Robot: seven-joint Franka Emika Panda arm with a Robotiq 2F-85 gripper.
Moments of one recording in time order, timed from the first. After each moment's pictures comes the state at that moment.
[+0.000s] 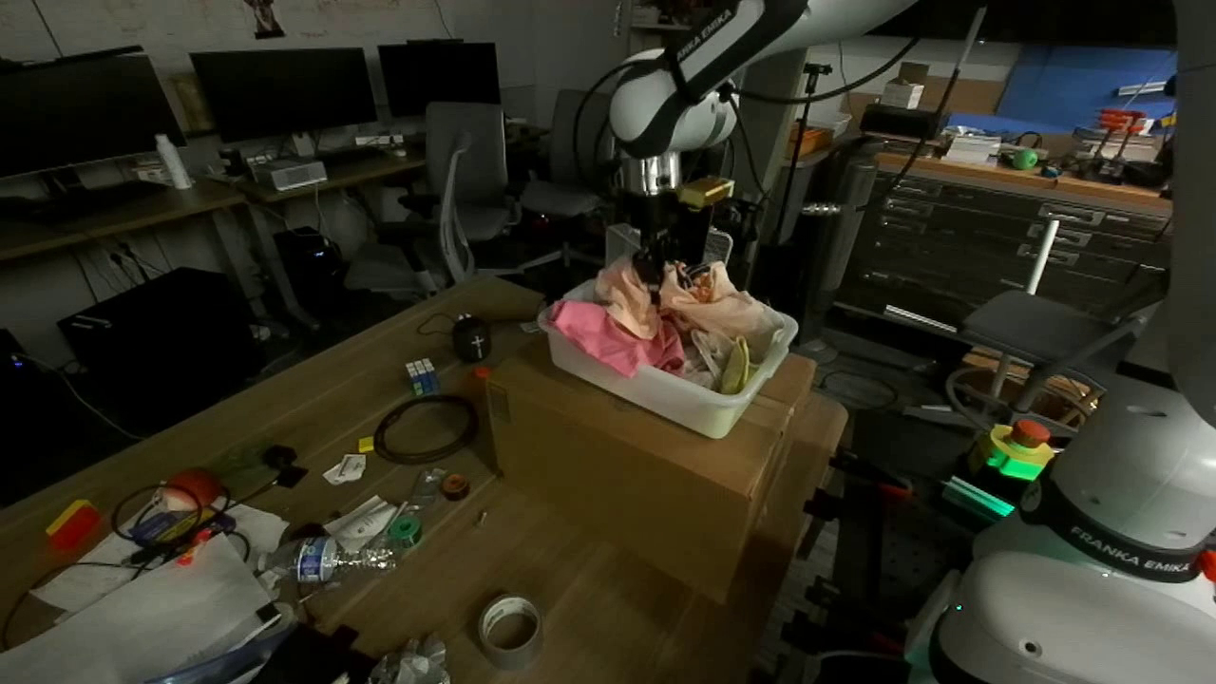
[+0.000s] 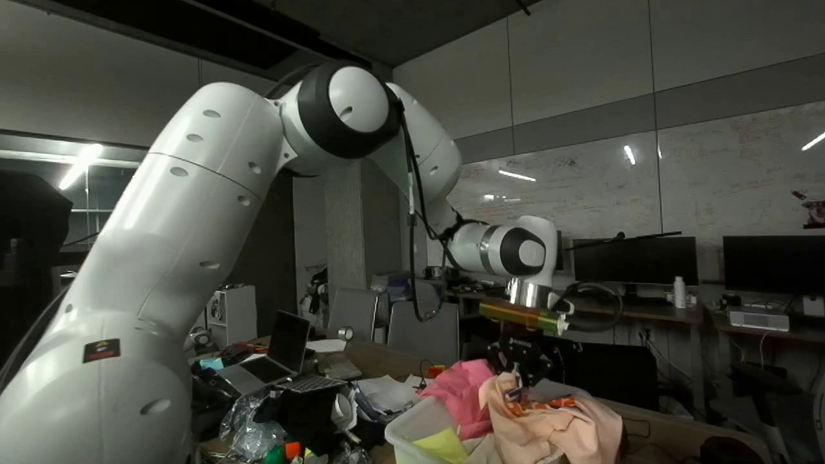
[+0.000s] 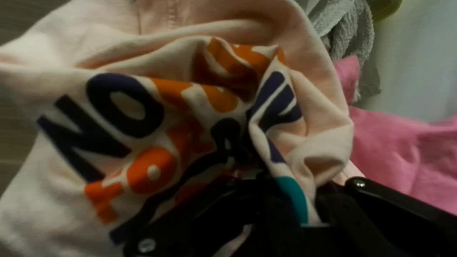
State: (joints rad) arm -0.26 0.42 -0.06 -1.82 0.05 2.02 -0.38
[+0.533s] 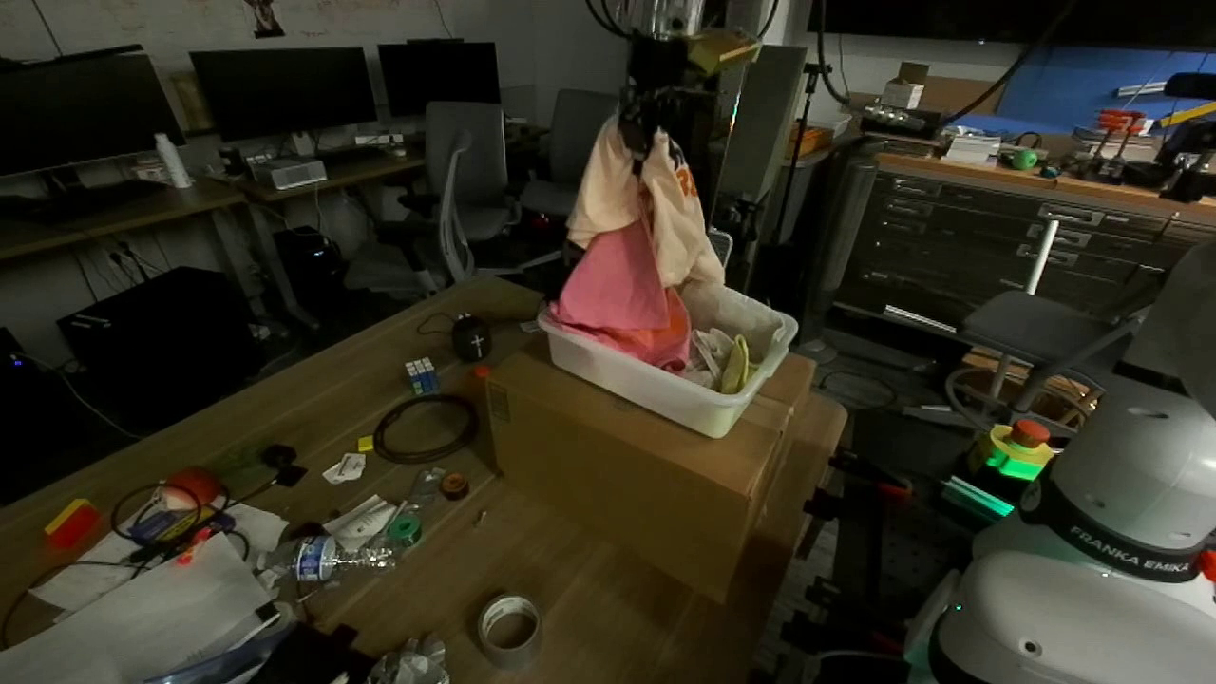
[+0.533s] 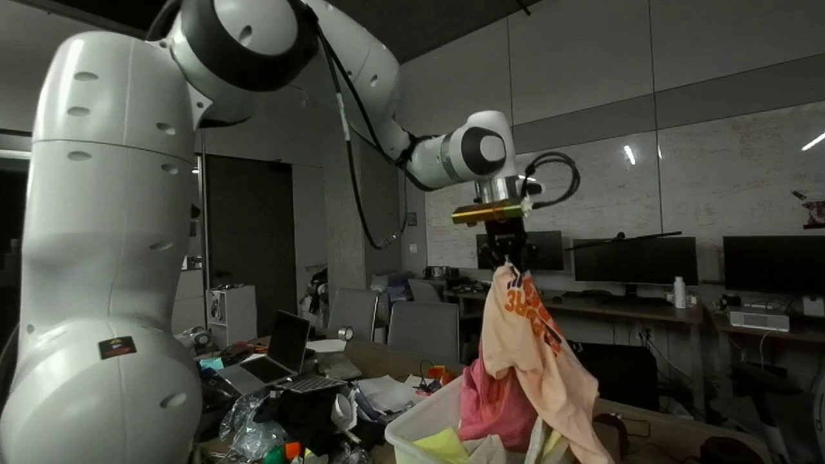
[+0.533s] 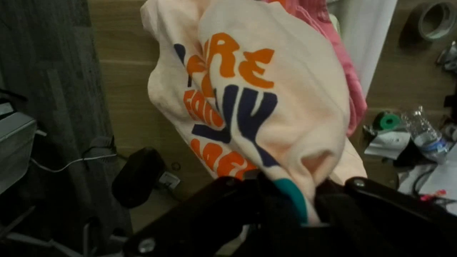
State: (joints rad) arm -0.17 0.06 -0.08 -1.86 -0.07 2.09 -0.17
